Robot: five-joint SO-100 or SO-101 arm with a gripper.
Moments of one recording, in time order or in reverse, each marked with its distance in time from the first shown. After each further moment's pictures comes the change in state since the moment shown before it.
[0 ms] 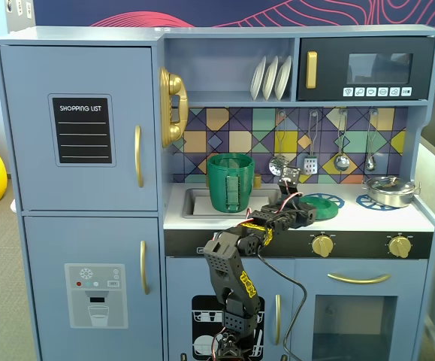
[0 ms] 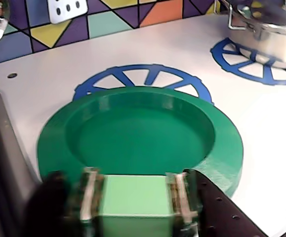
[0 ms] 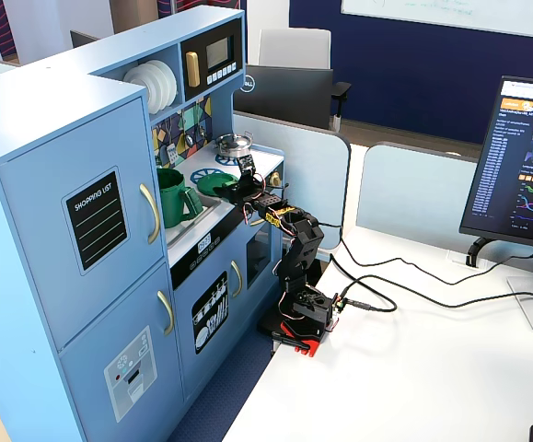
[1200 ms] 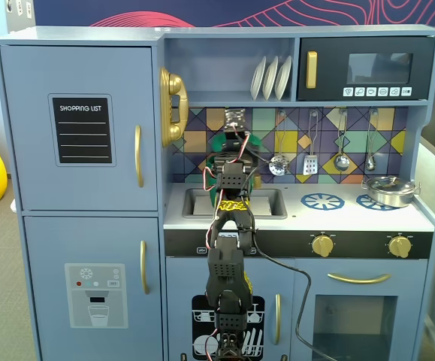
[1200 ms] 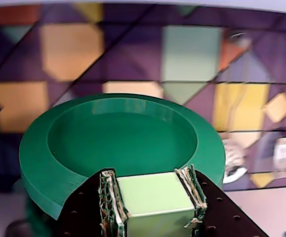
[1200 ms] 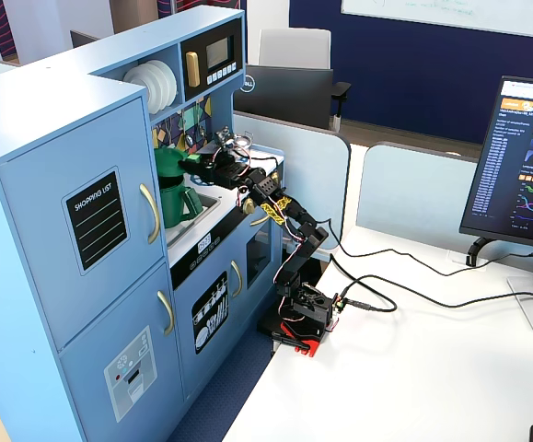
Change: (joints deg) arm -26.4 4.0 -38.8 32.0 -2.5
